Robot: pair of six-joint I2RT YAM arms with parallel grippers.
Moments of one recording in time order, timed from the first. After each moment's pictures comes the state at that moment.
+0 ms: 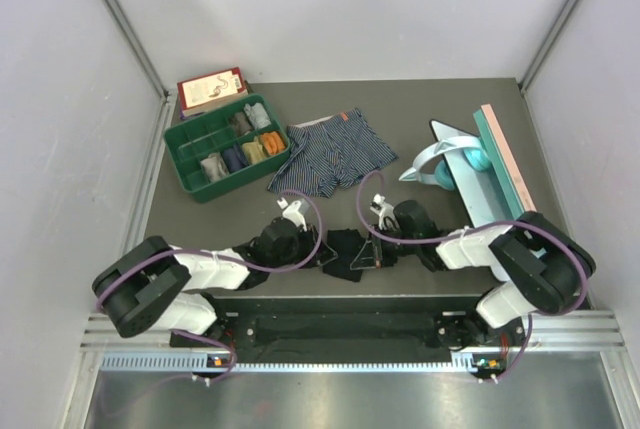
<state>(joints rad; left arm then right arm) -0.84 1.36 0.30 0.50 0.12 -0.90 0.68 1.50 0.39 0.38 -0.57 0.68</state>
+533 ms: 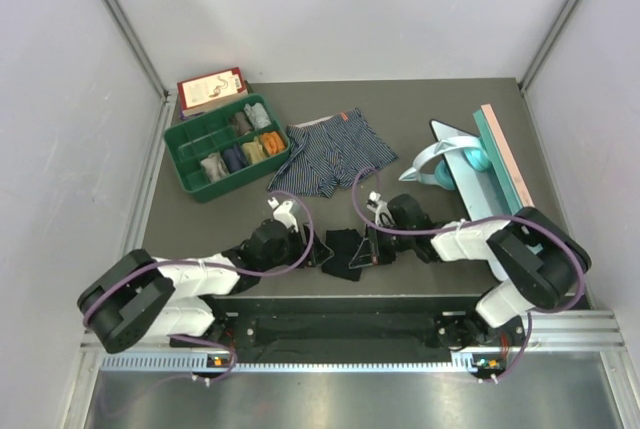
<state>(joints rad) -0.80 1.24 0.25 0.43 0.09 -0.82 0.68 1.52 0.47 0.23 -0.56 0.68</state>
